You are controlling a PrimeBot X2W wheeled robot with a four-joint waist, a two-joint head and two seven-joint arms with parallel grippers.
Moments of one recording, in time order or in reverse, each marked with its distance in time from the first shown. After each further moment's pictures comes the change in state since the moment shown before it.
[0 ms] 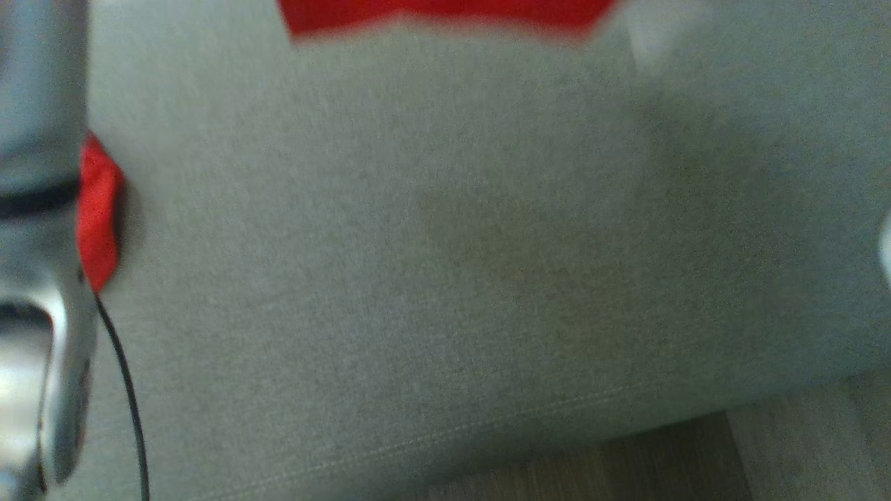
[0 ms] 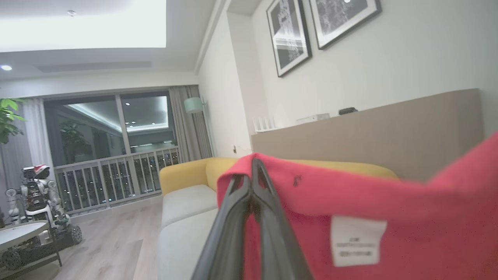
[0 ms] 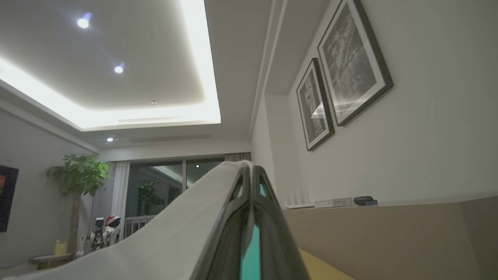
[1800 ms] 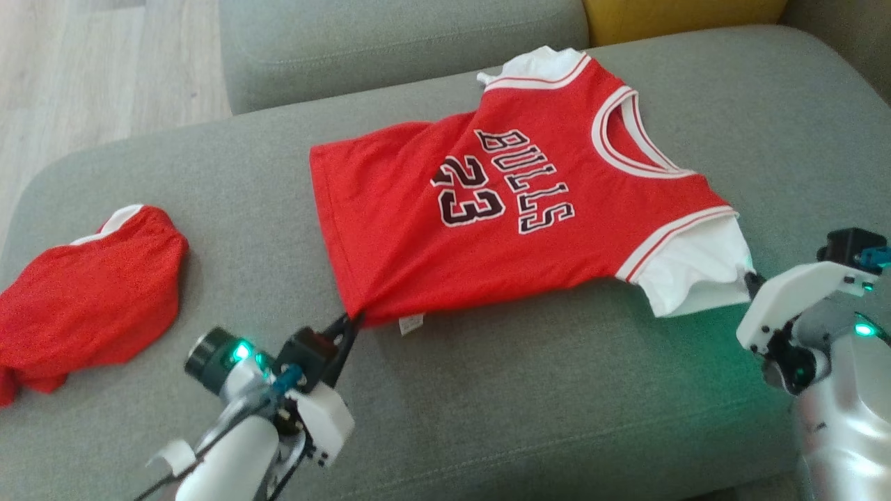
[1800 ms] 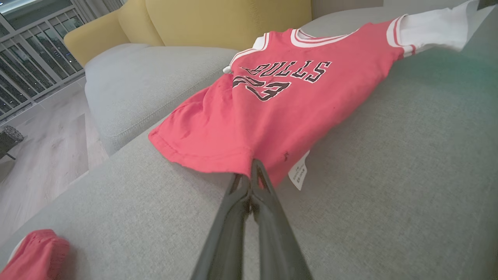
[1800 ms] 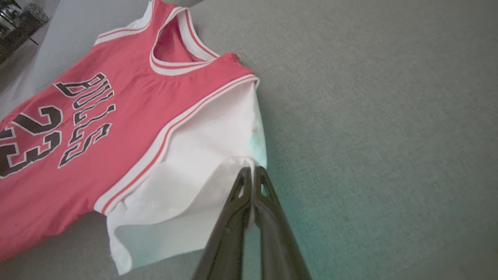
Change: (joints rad) left arm 0.965 0.029 -0.328 0.125 0.182 0.027 -0.256; right arm 0.993 -0.027 -0.062 0.301 0.091 0.000 0.366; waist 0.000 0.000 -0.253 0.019
